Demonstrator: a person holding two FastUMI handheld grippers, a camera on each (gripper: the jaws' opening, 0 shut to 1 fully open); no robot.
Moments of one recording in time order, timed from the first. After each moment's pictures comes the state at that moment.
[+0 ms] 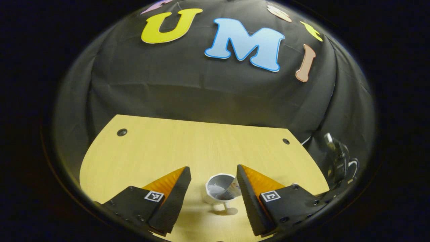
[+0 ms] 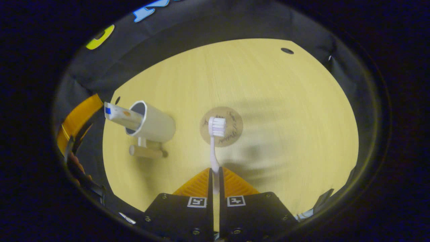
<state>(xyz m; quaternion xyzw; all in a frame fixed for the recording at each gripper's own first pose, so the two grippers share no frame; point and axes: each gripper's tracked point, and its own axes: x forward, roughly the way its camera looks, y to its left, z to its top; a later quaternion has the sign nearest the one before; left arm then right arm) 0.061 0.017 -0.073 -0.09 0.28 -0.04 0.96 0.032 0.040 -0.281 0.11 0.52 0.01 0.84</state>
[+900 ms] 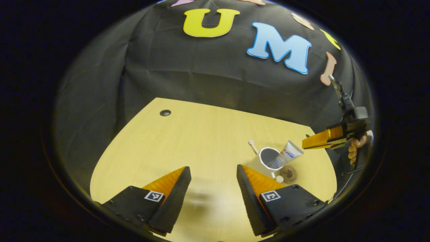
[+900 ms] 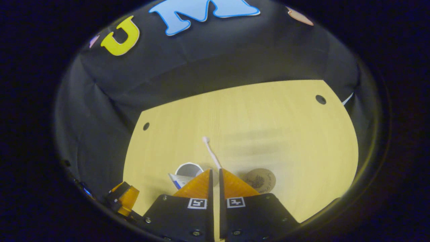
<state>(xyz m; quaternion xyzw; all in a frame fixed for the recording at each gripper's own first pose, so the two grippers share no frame) 0.016 0.071 -0.078 -0.11 0.30 0.06 0.95 0.135 0.096 -0.221 0.10 0.48 0.09 0.87</state>
